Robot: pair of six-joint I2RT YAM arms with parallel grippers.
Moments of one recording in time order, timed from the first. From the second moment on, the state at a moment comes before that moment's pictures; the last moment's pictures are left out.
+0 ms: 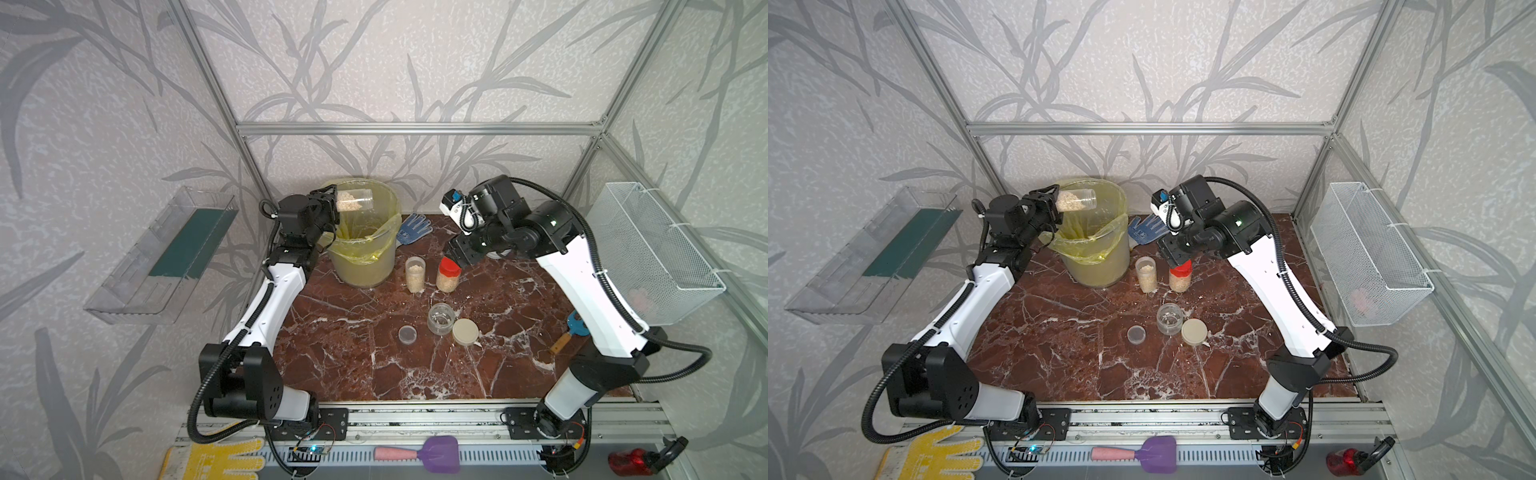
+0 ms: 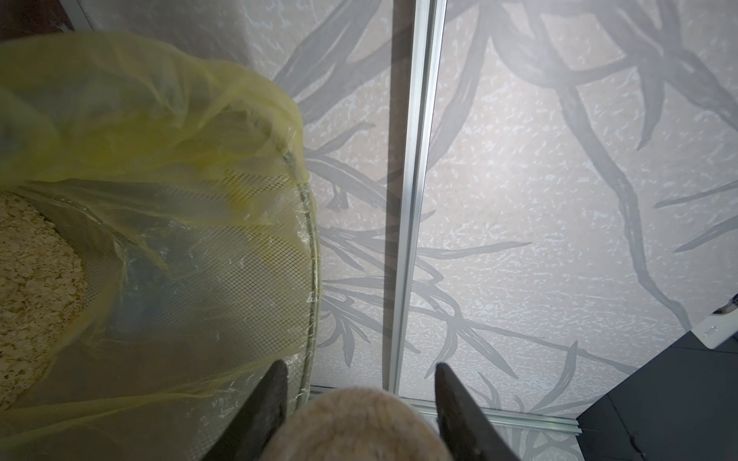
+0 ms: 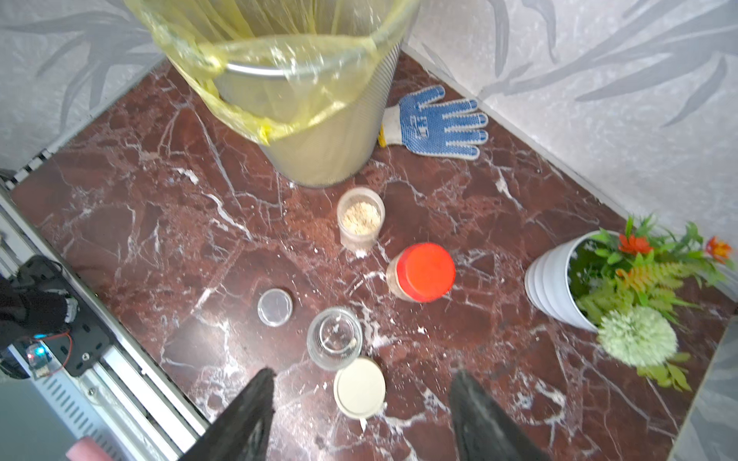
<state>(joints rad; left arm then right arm) -0.05 1.43 1.24 0.10 0.17 -1.54 0.67 1.63 2.13 -1.37 -0.01 -0.05</state>
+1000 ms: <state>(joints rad) -0.03 1.75 1.88 -0.67 0.17 -0.74 0.41 1.07 1.21 -1.06 -0.09 0.05</state>
